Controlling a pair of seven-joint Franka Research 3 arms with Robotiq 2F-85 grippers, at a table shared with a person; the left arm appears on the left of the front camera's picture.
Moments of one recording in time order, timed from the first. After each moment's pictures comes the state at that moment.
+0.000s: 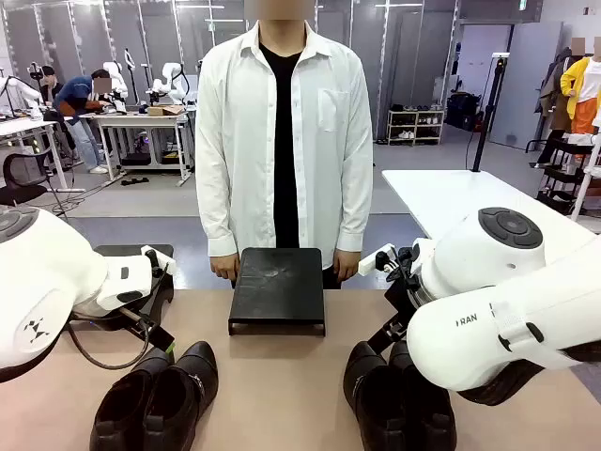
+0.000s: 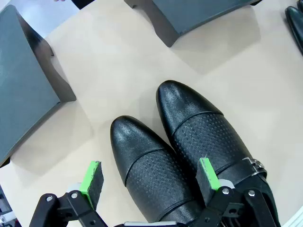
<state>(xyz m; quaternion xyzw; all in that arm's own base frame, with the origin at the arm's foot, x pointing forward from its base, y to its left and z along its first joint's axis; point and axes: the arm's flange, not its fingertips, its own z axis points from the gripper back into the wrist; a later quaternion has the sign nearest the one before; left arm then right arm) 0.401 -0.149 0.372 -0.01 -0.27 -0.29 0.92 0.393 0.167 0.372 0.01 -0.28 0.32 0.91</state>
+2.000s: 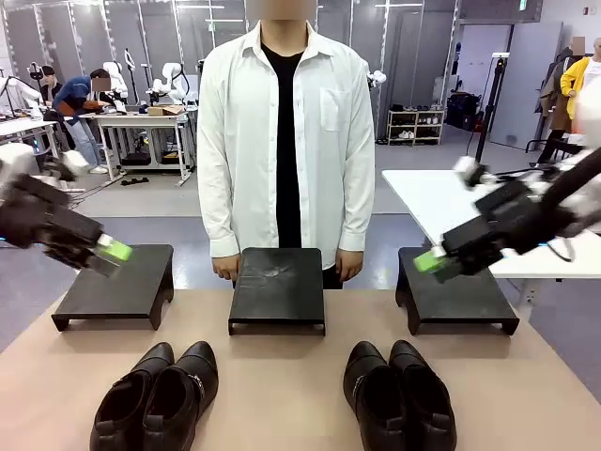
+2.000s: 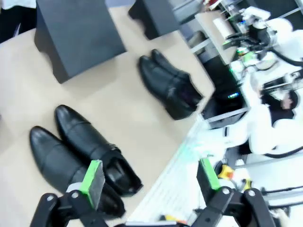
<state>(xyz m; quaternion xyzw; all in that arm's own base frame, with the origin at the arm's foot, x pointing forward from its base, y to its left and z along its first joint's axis) 0.393 -0.040 0.517 -0.42 -0.21 -0.24 0.85 0.387 0.036 0.505 0.42 -0.17 0.25 0.85</state>
